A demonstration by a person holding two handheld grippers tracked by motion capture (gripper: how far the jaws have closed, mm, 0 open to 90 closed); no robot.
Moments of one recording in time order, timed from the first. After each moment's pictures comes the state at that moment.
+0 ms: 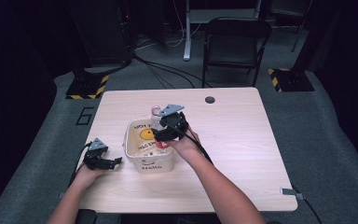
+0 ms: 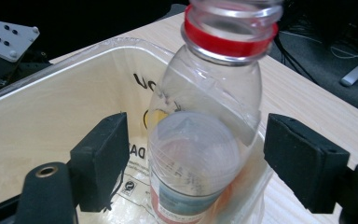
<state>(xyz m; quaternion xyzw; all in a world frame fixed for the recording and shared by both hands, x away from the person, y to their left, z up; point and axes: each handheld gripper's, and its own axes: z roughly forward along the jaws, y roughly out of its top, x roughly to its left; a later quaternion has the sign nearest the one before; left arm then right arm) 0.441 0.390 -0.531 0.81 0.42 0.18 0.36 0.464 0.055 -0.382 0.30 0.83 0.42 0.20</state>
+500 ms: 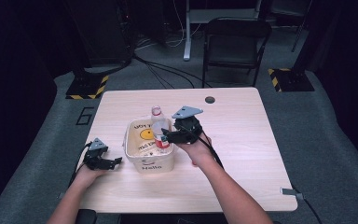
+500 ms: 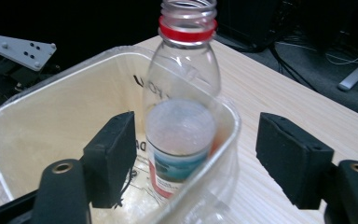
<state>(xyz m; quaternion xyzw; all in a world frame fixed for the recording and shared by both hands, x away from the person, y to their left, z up) 0.441 0.391 -0.530 0.81 0.42 0.18 0.36 0.442 0.013 -0.371 0.31 0.81 0.46 0.20</state>
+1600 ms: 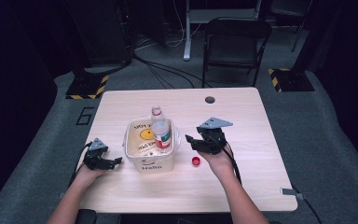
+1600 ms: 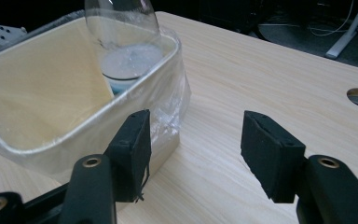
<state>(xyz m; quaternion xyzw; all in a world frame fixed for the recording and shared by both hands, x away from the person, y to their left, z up) 0.441 0.391 -0.530 0.81 0.42 0.18 0.36 0.423 -0.056 -0.404 0.38 0.77 0.47 0.19</state>
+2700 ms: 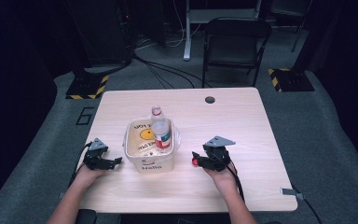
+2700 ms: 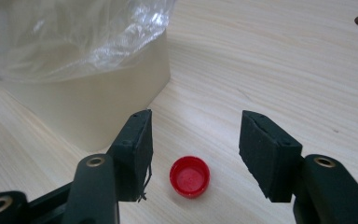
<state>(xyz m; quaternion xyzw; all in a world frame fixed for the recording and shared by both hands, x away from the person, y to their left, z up) 0.441 0.390 -0.530 0.81 0.42 0.18 0.36 0.400 -0.072 -0.466 0.41 0.78 0.44 0.17</state>
